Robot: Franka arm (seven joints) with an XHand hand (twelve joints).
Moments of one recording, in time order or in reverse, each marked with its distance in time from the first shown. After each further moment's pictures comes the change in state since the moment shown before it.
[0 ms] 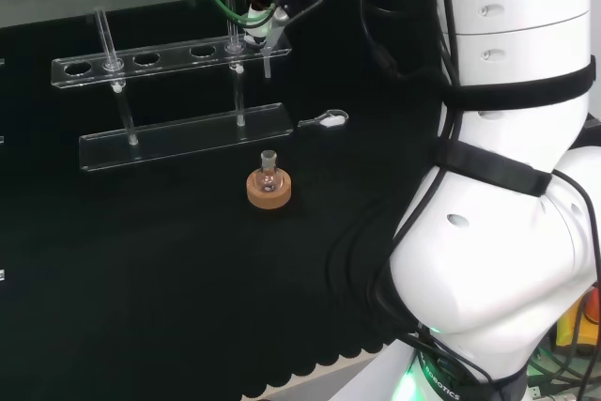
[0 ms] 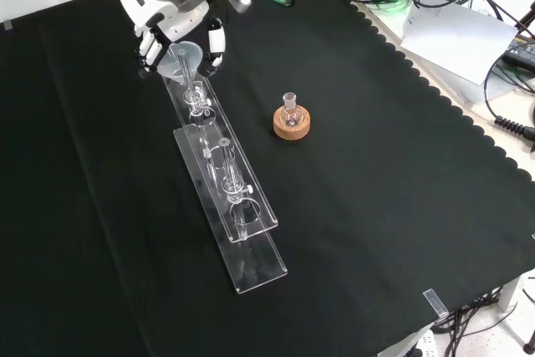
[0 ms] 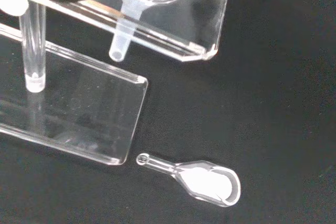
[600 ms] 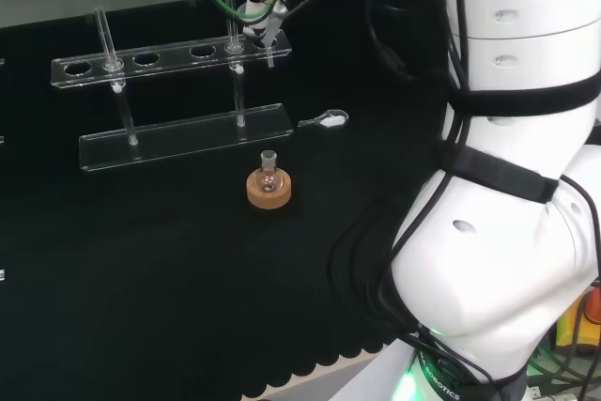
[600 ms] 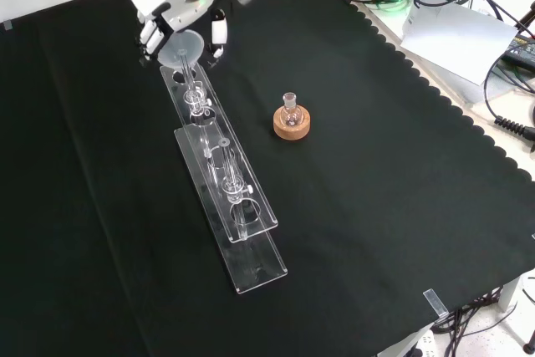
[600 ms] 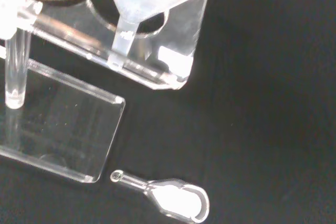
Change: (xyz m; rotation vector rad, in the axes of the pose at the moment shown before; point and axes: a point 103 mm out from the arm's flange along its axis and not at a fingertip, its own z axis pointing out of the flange) arm -0.007 -0.015 -0.022 -0.063 -0.064 0.027
